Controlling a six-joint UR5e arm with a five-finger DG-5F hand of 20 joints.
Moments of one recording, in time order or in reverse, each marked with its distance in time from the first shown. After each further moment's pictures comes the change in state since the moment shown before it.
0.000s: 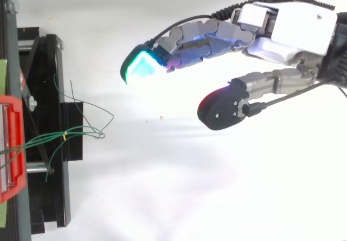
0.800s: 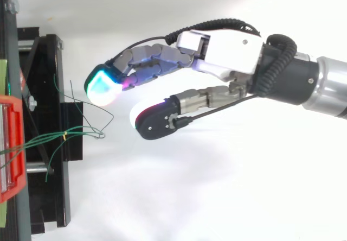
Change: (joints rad) arm 0.006 -0.194 0.174 -0.022 0.002 0.005
